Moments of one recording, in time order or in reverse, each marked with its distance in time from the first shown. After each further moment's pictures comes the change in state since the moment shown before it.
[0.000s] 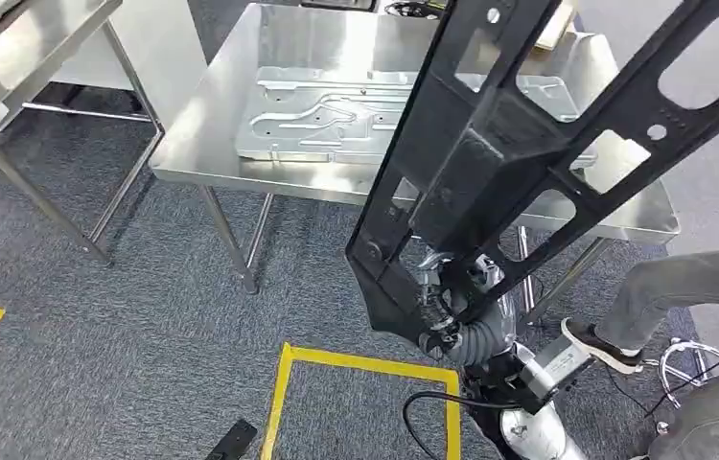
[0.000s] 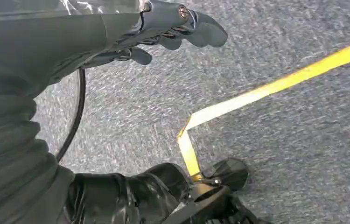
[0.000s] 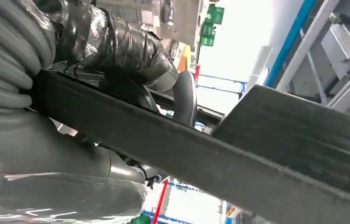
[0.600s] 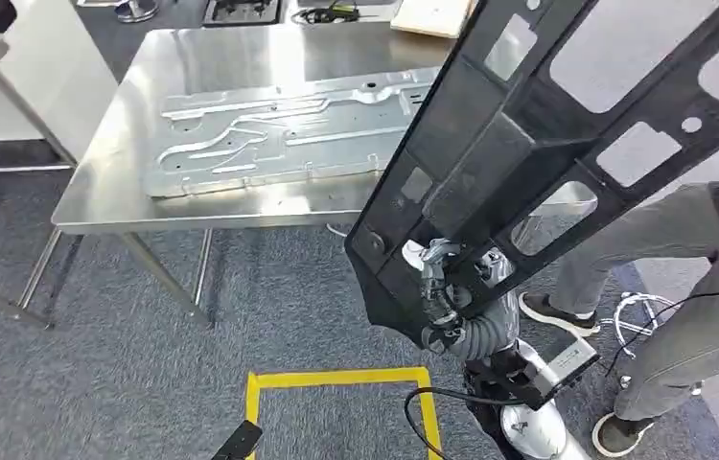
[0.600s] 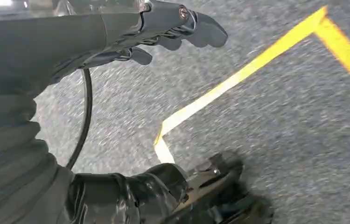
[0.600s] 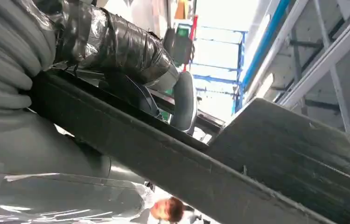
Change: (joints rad) left arm -0.003 0.000 0.000 0.000 -0.005 -0.001 0.001; right arm -0.005 0.001 -0.004 -0.006 -0.005 0.002 -0.004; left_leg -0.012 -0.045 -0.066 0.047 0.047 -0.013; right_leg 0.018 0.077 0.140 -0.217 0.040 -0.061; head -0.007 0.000
